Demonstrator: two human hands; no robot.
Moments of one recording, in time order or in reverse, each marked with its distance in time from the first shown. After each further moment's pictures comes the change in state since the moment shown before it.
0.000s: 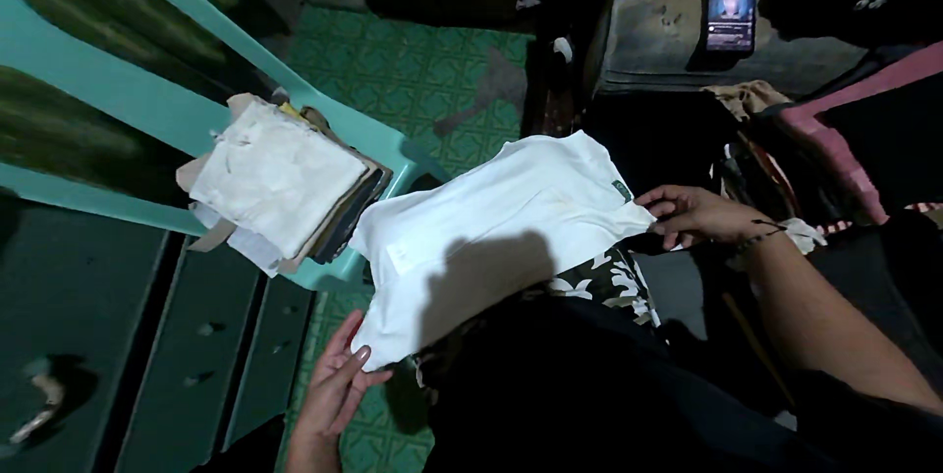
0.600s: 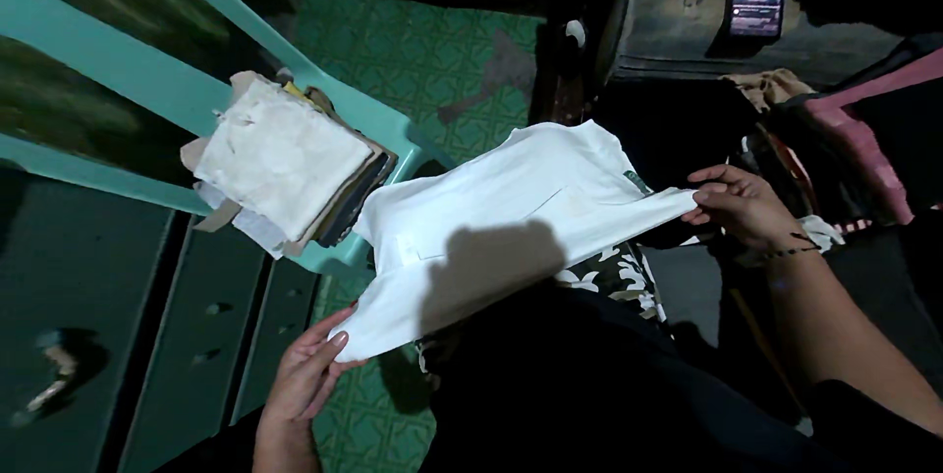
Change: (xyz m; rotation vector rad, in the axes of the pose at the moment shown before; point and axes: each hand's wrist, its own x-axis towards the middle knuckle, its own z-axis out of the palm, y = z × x) left_hand -0.007 0.026 -0.020 0.093 0.018 0.056; right_hand -0.017 0.024 -0.005 0.298 0.319 -0.274
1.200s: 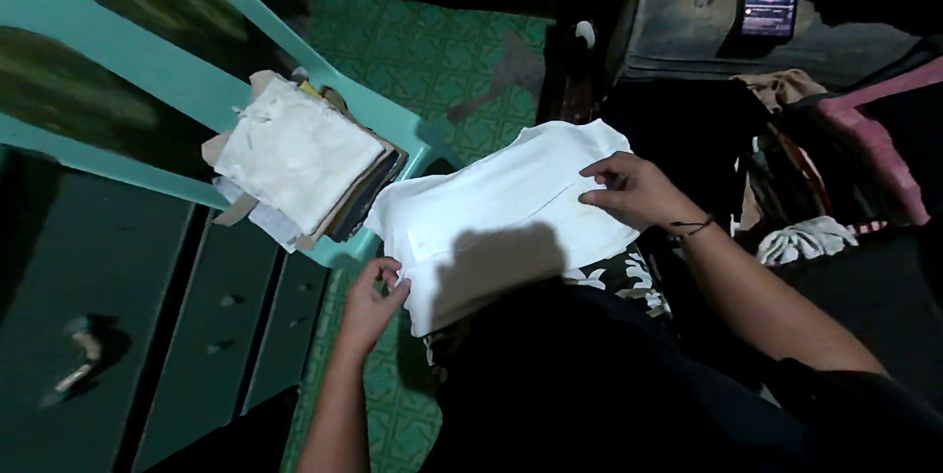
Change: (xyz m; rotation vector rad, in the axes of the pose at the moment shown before) left_hand 0.071 -0.003 0.049 0.852 0.080 0.213; right_hand 0.050 -0.036 0.128 -0.638 -0.180 -0.345
